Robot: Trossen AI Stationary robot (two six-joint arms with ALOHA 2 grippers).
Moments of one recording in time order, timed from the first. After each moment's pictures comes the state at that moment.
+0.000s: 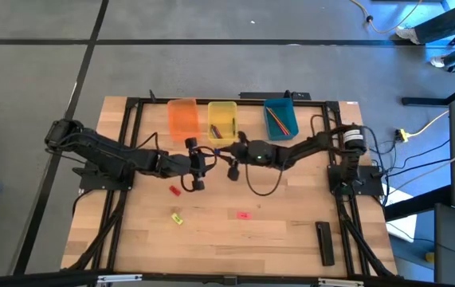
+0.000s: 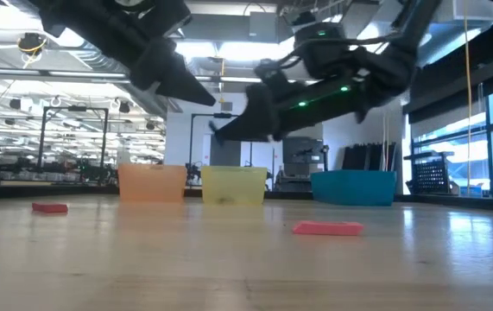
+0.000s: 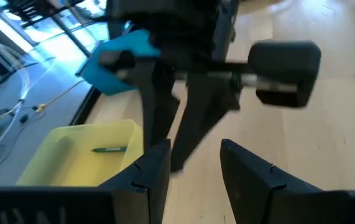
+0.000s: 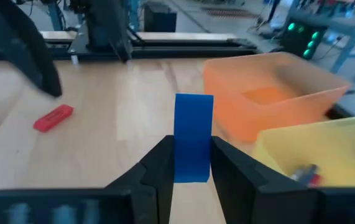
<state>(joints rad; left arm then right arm) -0.14 1.34 0.66 0.16 -0.52 0.15 -0.08 1.93 0.86 0.81 0.15 -0.03</state>
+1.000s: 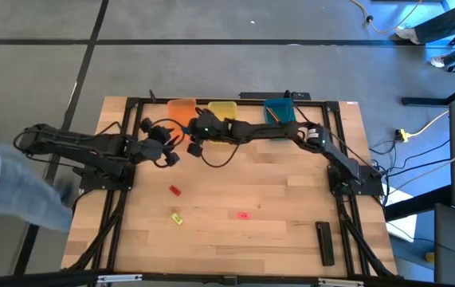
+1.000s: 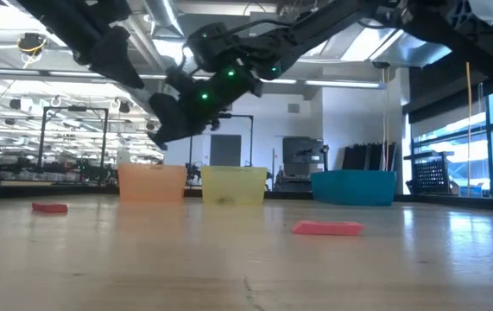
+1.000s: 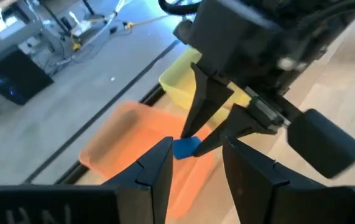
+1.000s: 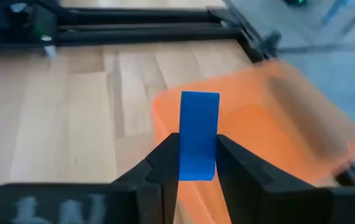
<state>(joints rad) -0.06 0.85 0.66 -0.55 -0.82 -0.32 -0.19 2.34 1.87 -0.03 0.17 -0.09</state>
